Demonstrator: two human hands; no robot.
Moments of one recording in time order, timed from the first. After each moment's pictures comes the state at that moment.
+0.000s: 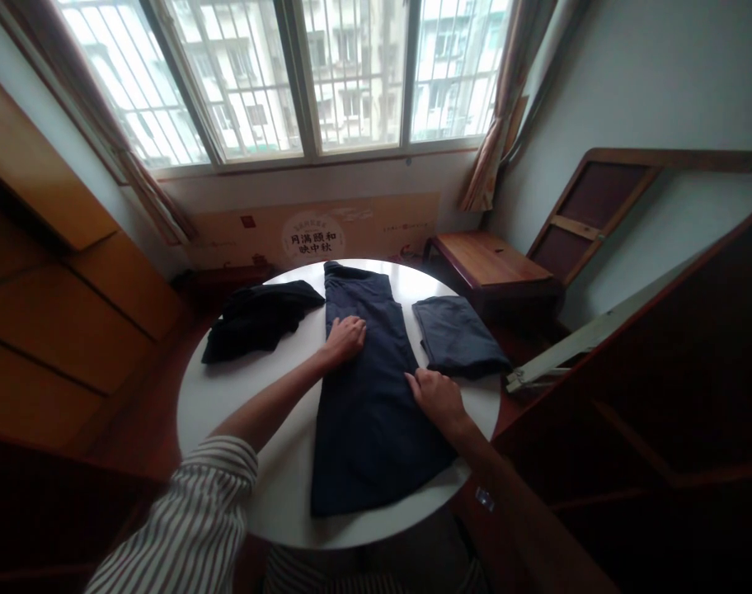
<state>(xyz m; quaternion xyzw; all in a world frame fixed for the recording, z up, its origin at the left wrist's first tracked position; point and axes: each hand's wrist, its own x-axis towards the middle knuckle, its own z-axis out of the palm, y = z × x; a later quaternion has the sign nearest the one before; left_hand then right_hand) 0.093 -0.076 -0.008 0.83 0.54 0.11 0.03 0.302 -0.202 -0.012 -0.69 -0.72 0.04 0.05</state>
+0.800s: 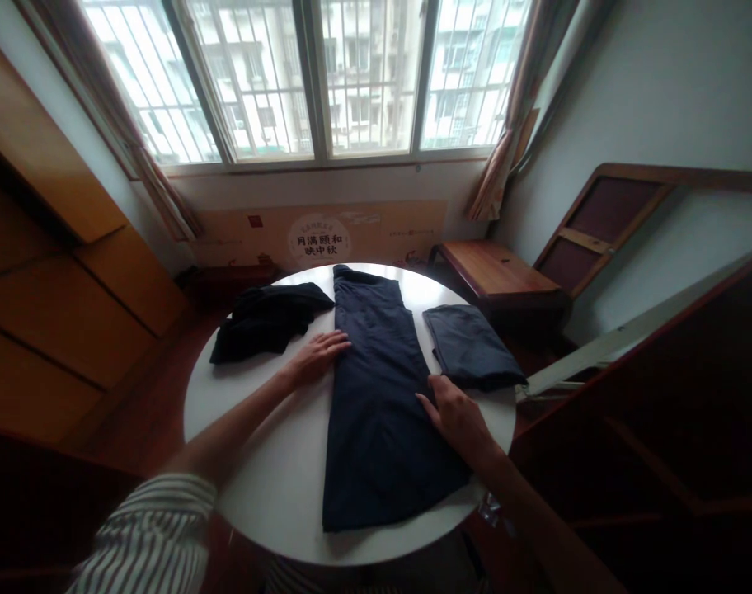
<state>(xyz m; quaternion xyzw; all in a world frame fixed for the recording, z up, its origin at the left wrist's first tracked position) -0.020 -0.104 -0.022 0.91 0.39 0.11 -0.01 0.317 -0.219 -0.017 -0.60 -0.79 0.00 0.12</state>
